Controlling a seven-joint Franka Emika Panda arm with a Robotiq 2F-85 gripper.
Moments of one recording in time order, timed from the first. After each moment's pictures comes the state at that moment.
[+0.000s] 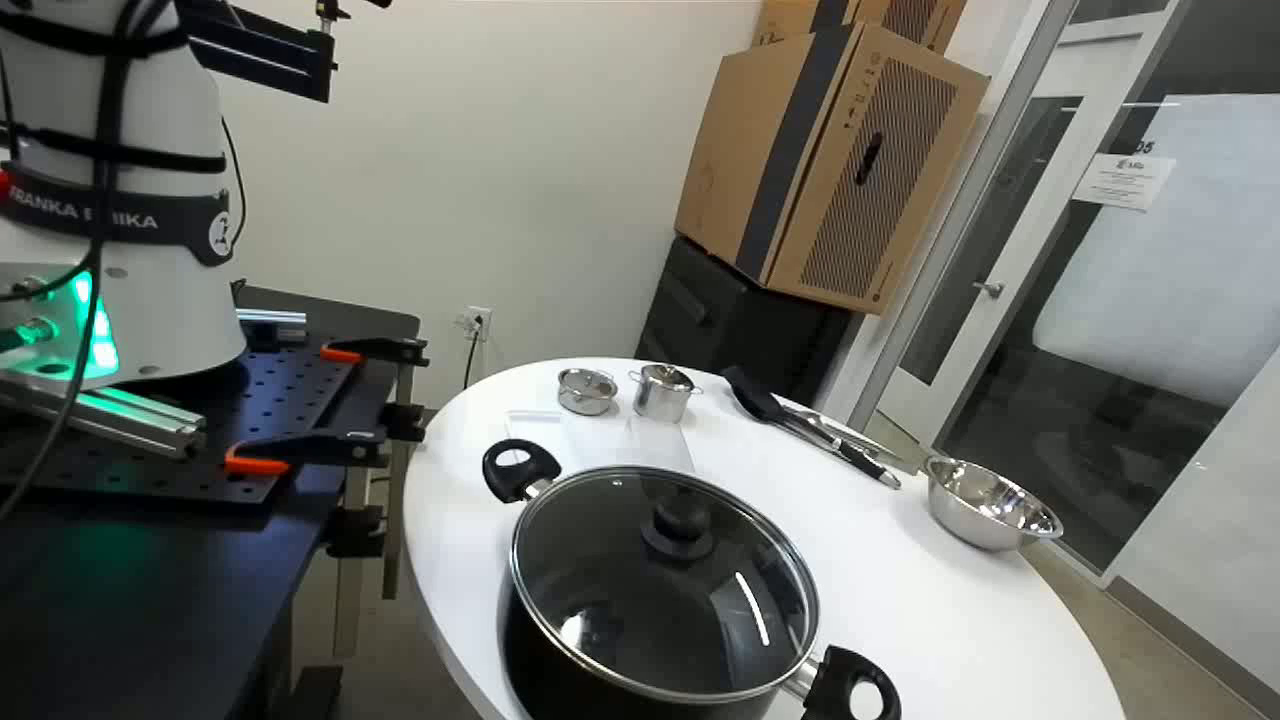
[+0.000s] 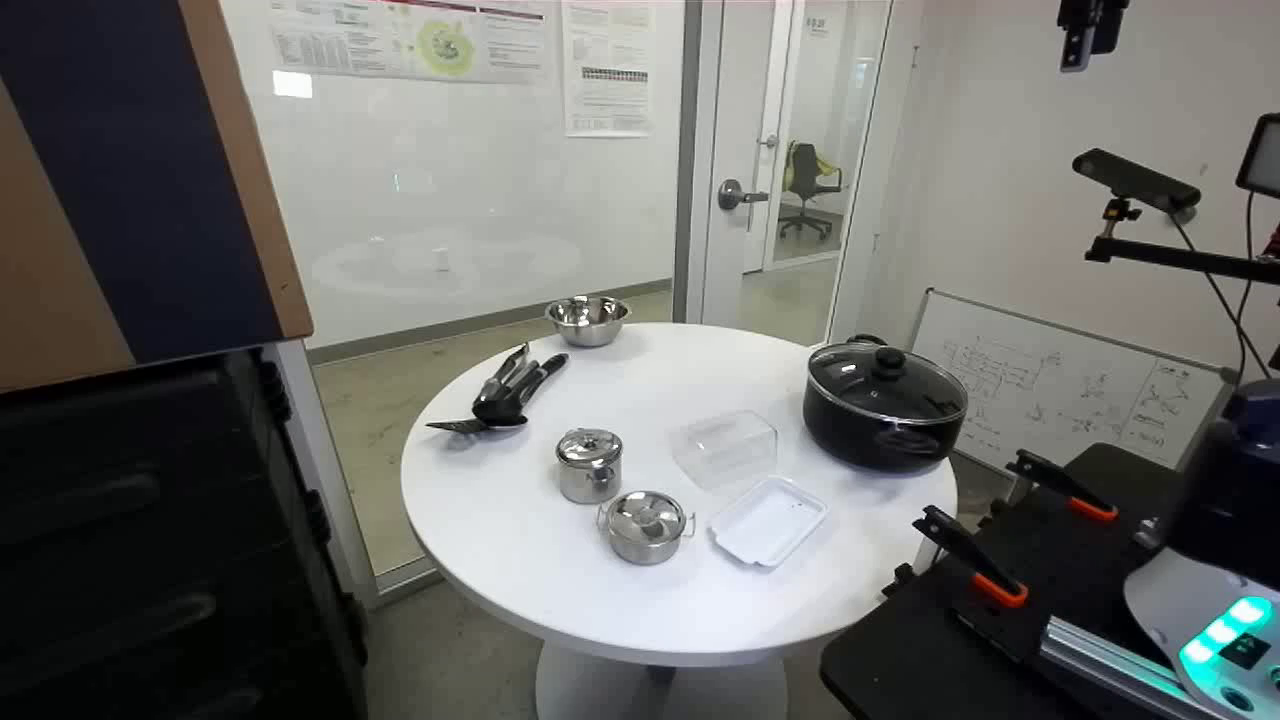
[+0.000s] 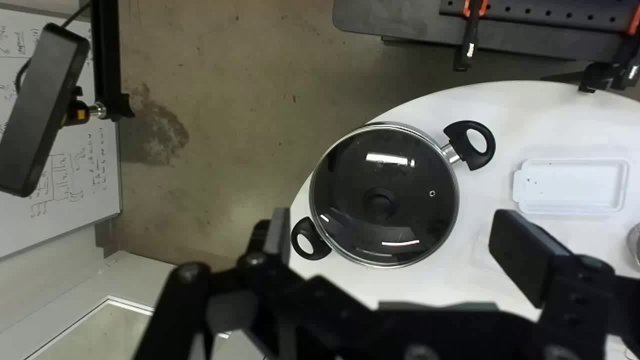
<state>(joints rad) -0.15 -0.71 -0.13 -2.35 -0.38 1.68 -0.33</state>
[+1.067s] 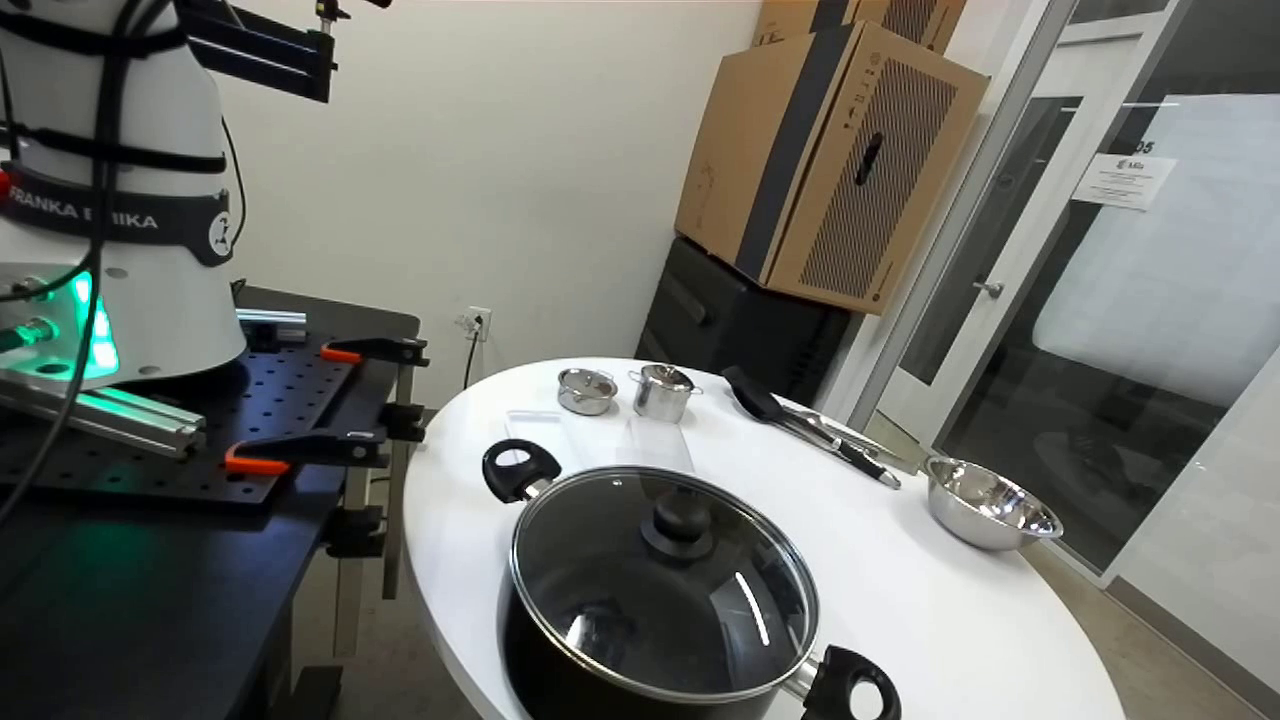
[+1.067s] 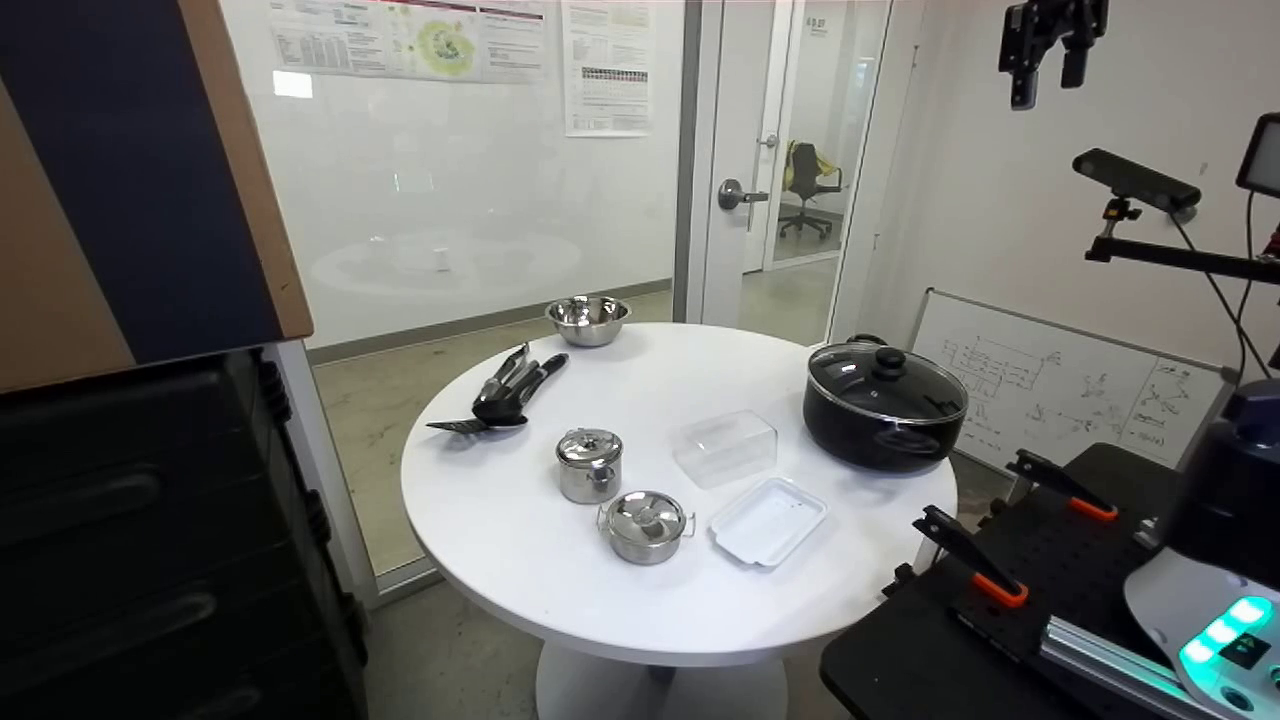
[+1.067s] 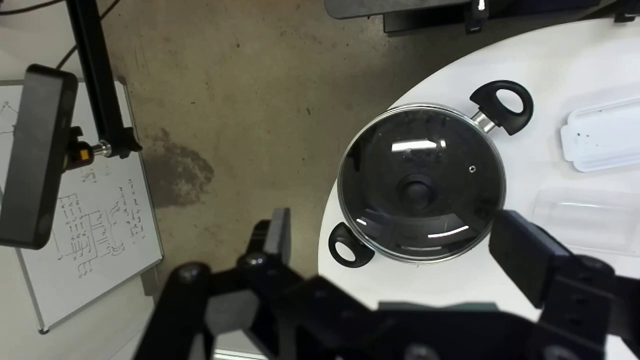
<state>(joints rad) -0.16 -0.57 -0.14 -2.33 -0.39 1.76 -0.10</state>
